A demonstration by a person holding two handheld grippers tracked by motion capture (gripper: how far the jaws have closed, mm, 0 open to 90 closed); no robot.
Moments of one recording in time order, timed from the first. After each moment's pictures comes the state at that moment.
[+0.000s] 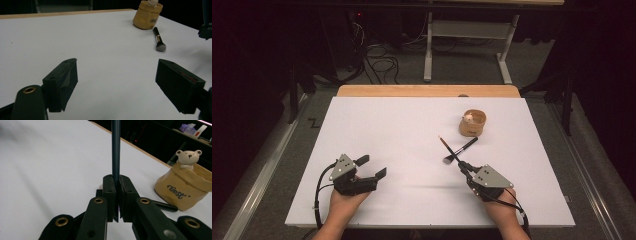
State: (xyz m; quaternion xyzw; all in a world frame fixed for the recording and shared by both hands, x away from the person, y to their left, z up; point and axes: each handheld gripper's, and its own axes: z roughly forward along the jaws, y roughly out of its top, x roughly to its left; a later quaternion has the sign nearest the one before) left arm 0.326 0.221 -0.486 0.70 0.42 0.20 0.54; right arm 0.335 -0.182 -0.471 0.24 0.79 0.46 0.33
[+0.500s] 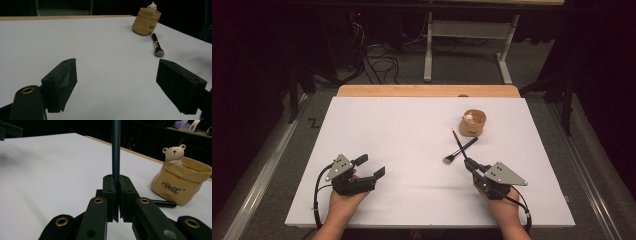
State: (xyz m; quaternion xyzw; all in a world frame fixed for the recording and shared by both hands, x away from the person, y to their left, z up) left arm 0.324 0.225 -0.487 0.68 0.42 0.20 0.56; right arm 0.337 -0.199 -0.468 0.29 0.75 0.51 0.30
